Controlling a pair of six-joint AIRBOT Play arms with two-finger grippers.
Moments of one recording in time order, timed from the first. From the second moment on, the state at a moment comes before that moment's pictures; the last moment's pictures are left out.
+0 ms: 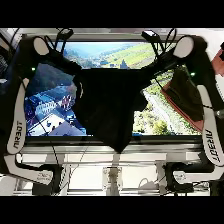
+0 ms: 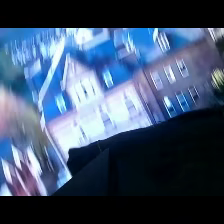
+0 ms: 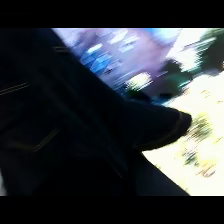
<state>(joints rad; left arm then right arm) -0.16 -1.59 1.80 1.39 -1.24 -1.24 0.25 -1.49 1.74 -1.38 1.38 1.37</state>
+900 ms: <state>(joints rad) -0.01 -1.36 1.31 1.46 -1.35 -0.87 0.60 -1.55 1.58 -1.34 1.61 1.41</state>
